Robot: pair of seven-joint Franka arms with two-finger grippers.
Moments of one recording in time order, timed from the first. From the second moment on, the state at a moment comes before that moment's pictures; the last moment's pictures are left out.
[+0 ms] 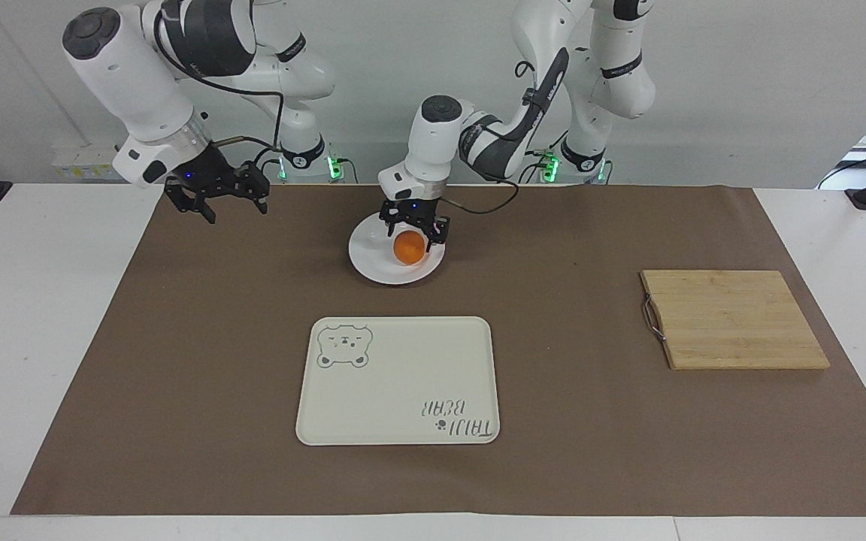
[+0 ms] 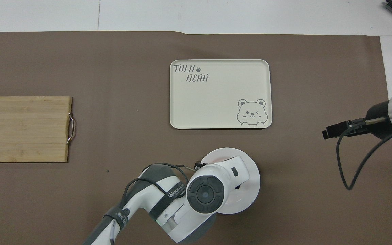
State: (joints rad) left arm -0.90 0.22 -0.02 -2.02 -0.11 2.44 -0.43; right arm 0.05 -0.07 -0.07 -1.86 0.19 1.68 -0.18
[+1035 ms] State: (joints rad) left arm -0.26 -0.06 0.00 -1.81 -0.02 1.85 0.00; right arm 0.04 -0.08 -0.08 -2.20 0.44 1.85 -0.39
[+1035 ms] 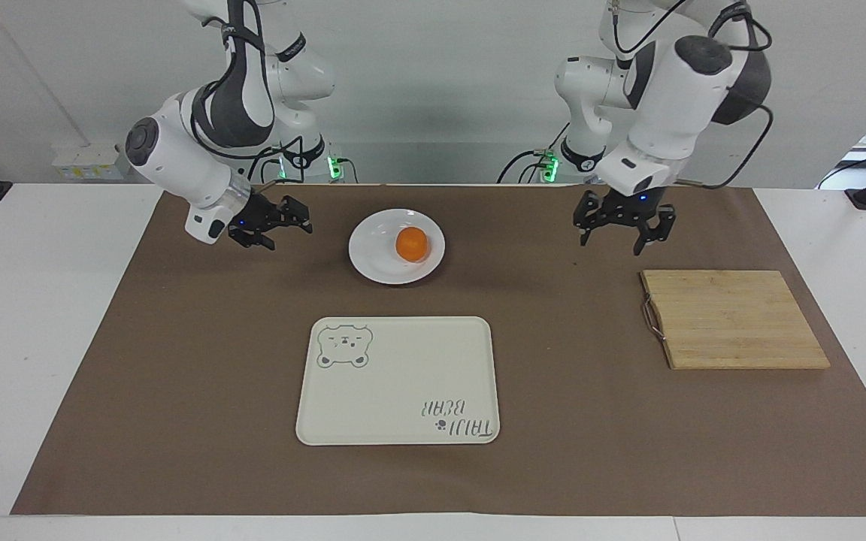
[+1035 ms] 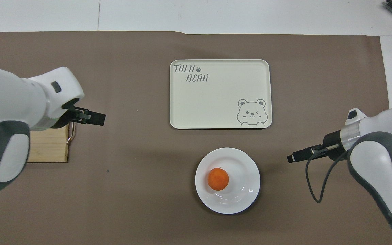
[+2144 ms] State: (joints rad) left arm -0.08 -0.02 0.00 -1.54 -0.02 1.53 0.16; right arm 0.09 -0.07 -0.07 -2.53 0.88 2.03 -0.56
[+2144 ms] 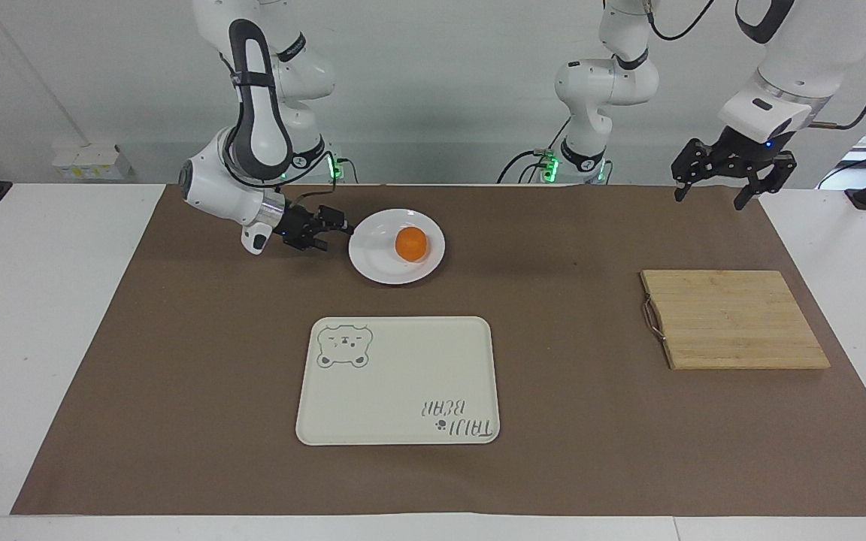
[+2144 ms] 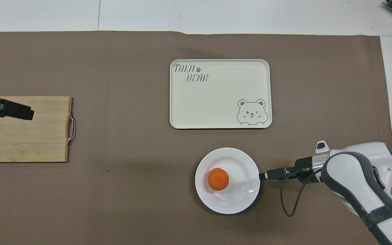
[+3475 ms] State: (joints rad) left arm -0.07 -0.02 0.00 -1.54 0.00 1.52 0.12; right arm 0.20 -0.06 -0.07 -2.63 1.01 2.14 -0.56
